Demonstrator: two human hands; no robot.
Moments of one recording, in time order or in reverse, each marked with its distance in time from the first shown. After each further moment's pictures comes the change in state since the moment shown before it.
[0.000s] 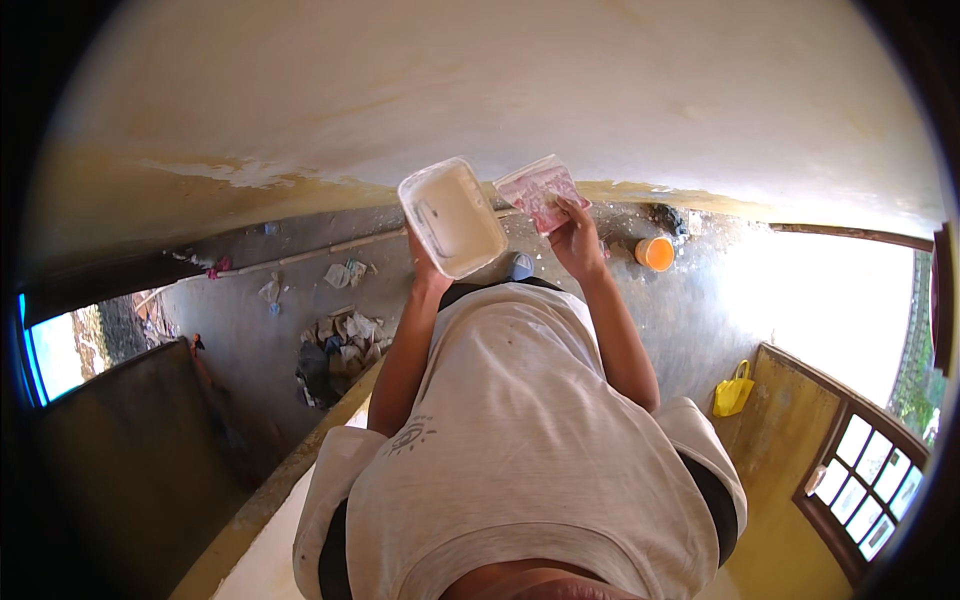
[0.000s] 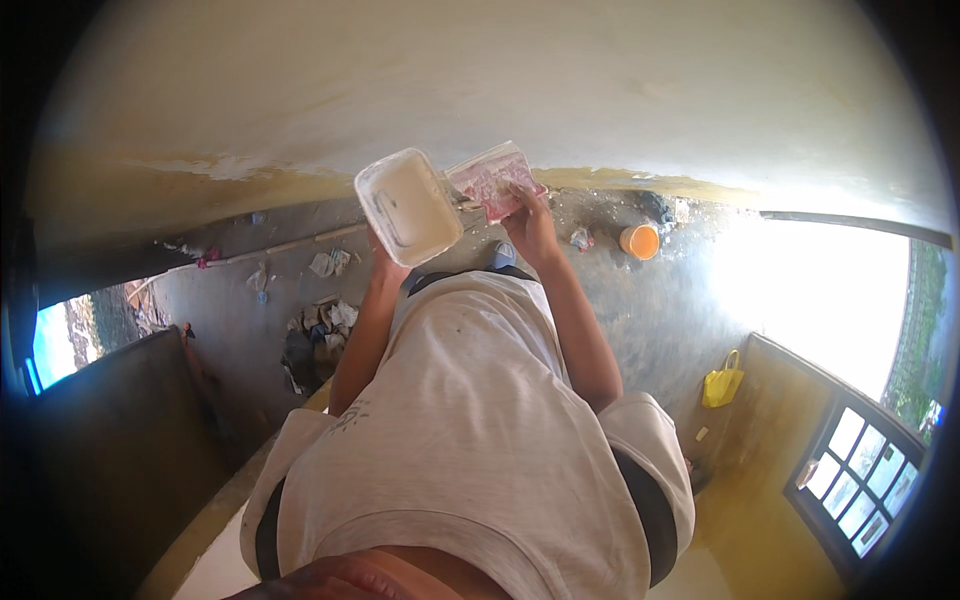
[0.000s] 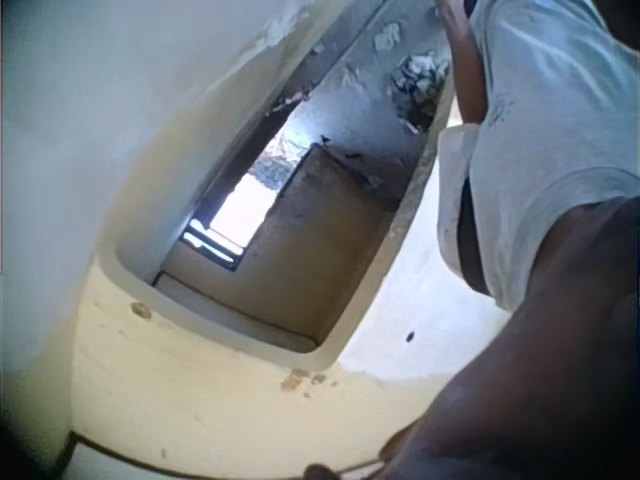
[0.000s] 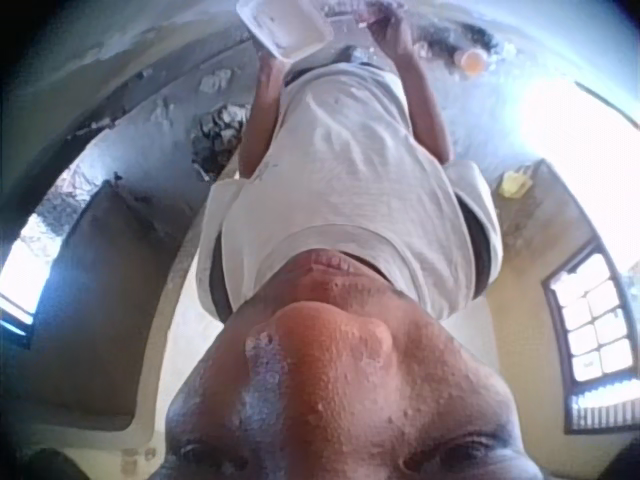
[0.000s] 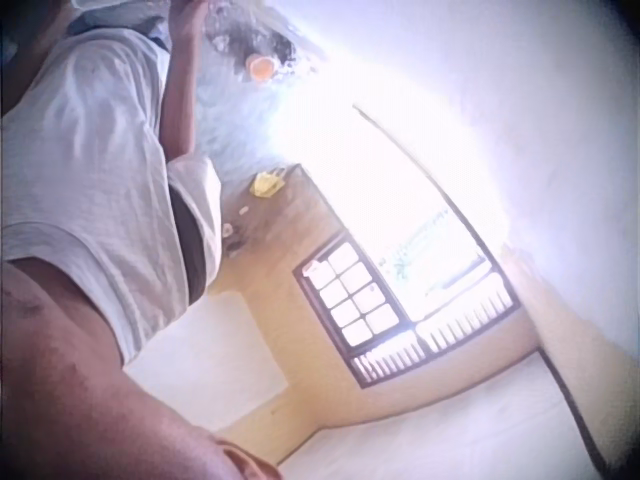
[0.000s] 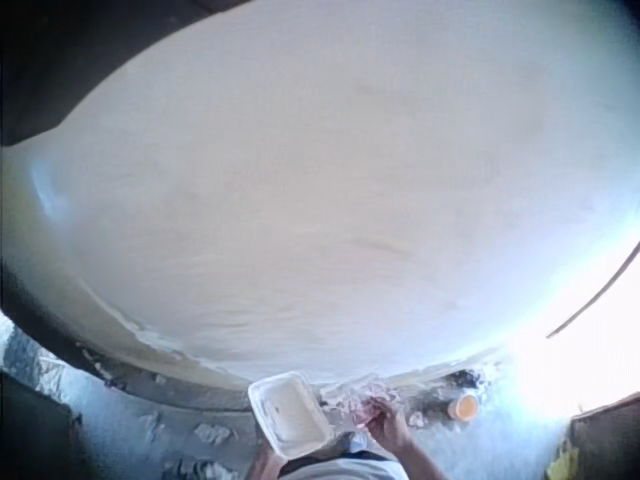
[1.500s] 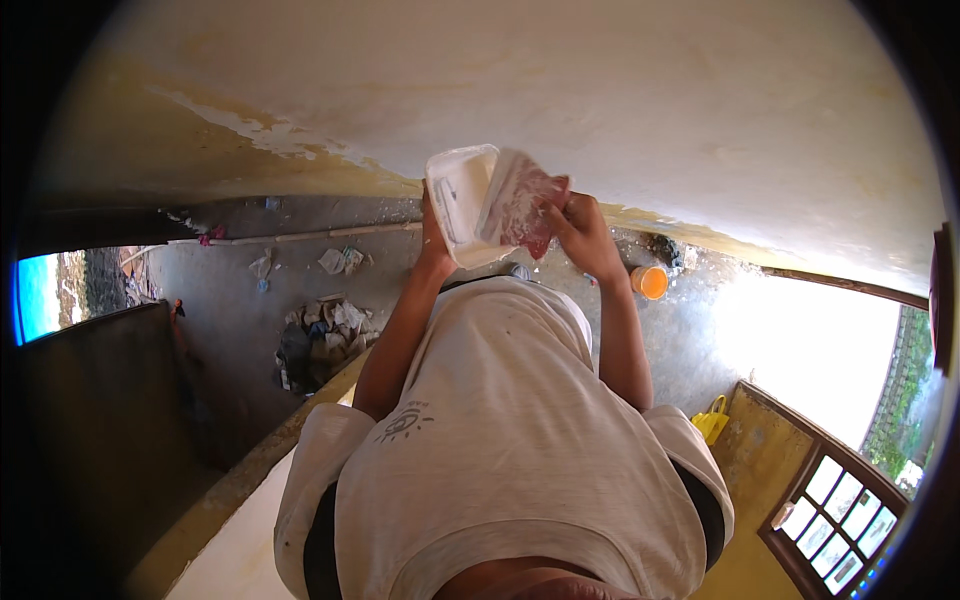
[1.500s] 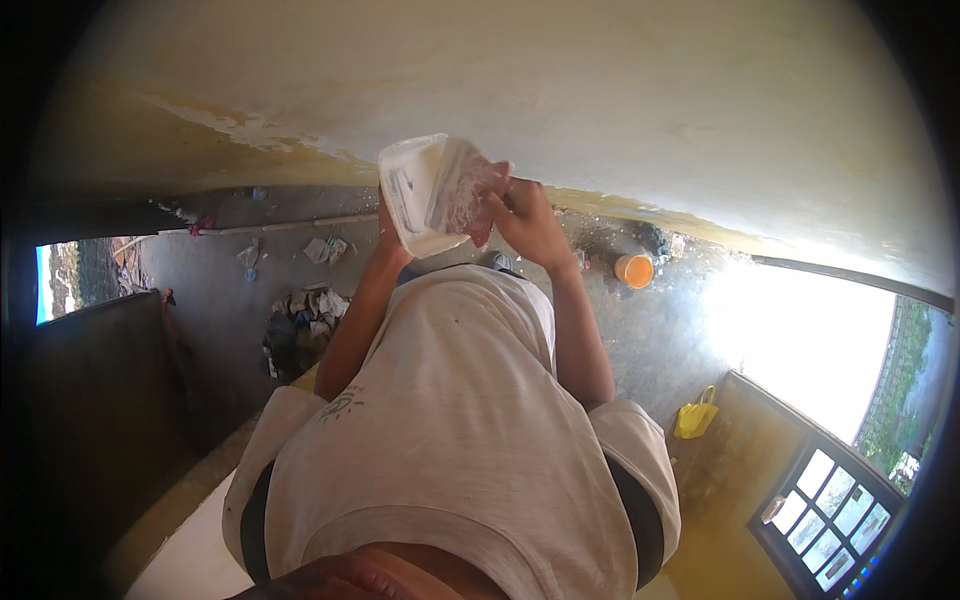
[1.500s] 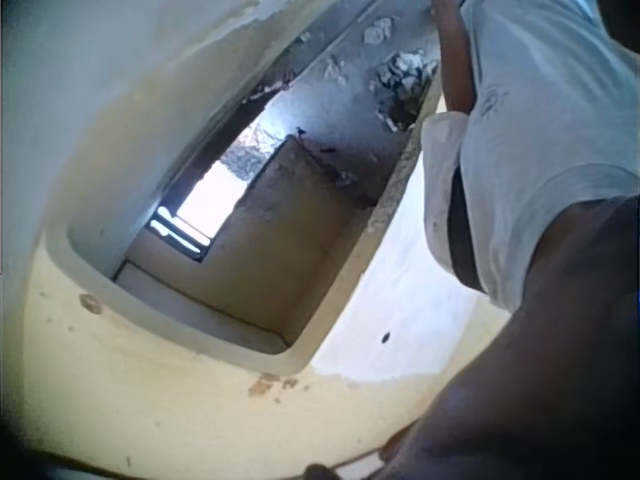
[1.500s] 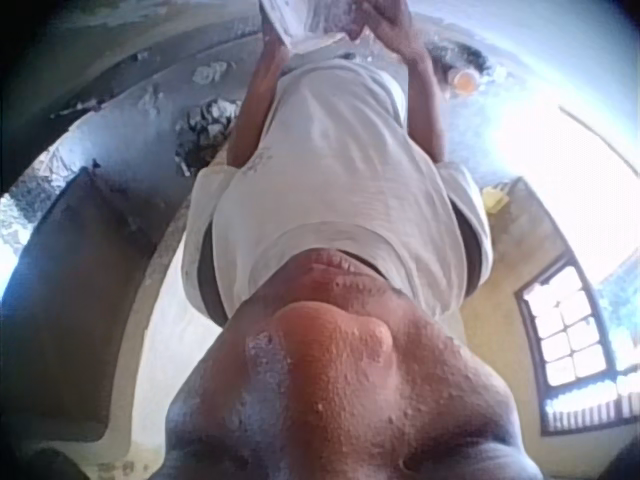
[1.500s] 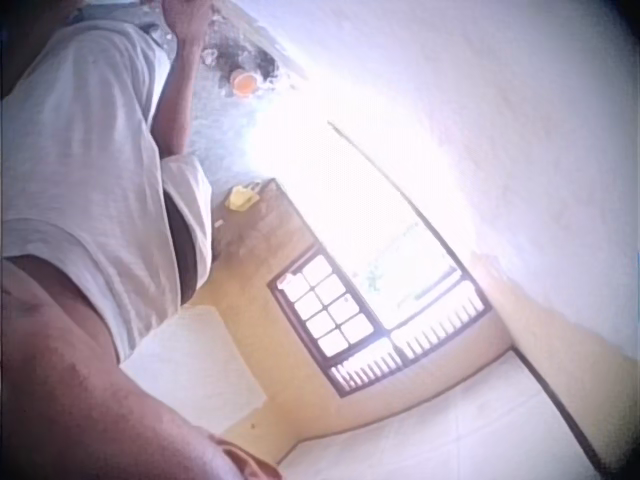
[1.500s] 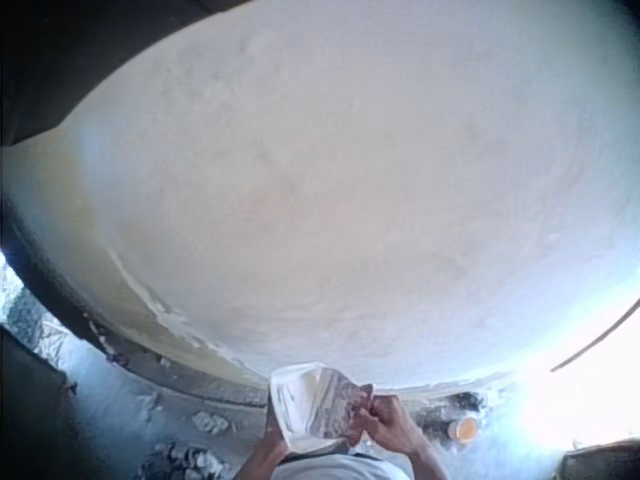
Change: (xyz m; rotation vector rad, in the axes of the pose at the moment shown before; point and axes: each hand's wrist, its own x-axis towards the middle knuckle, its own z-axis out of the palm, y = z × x) left_hand 0.000 0.042 0.005 -0.067 -0.130 -0.078; right_hand -0.037 -0.043 0.143 -1.328 -0.355 -0.184
